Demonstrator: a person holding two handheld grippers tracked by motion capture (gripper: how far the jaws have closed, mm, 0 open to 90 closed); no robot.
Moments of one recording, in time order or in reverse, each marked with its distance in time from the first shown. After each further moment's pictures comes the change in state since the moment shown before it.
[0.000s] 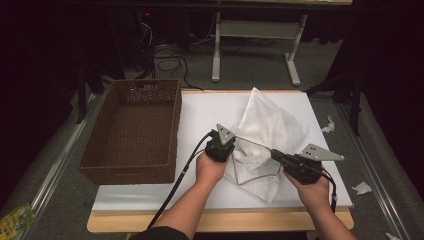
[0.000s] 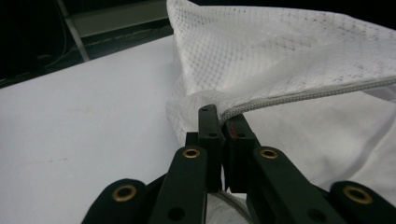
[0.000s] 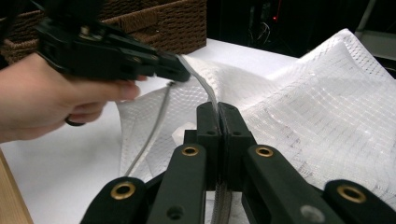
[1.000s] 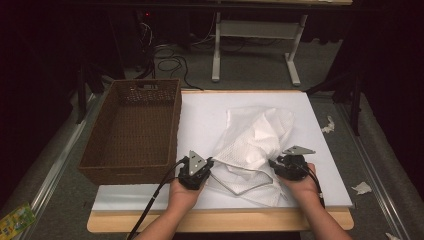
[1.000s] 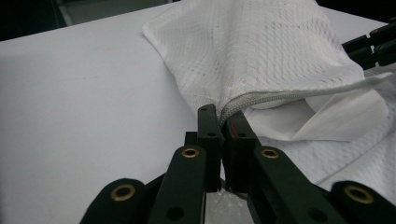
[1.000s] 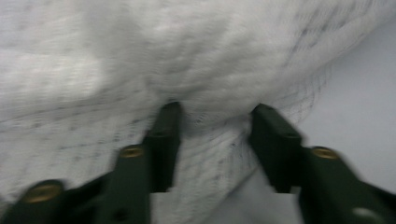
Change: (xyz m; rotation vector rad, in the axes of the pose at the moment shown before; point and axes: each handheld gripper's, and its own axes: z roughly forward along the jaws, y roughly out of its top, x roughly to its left) left arm 0.022 -0.073 -0.069 0.003 -0.051 -0.011; right arm -0.033 -0.053 0.057 0.377 -0.254 0.073
